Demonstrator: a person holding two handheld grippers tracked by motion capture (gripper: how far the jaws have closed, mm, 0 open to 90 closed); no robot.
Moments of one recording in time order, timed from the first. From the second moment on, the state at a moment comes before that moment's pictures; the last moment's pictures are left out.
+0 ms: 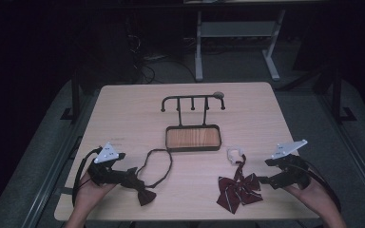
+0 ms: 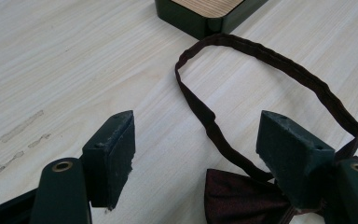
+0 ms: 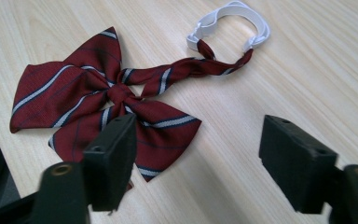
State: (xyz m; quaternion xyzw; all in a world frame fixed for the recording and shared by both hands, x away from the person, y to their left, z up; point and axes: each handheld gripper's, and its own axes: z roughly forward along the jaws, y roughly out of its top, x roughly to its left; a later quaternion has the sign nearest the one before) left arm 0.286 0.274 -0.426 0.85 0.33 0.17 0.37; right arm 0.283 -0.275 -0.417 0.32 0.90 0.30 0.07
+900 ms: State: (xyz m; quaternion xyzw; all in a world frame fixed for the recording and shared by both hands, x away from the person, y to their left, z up) left arm 0.286 0.272 -0.427 0.86 0.31 0.18 0.36; right arm 0.339 -0.241 -0.408 0.30 0.92 0.25 0.03
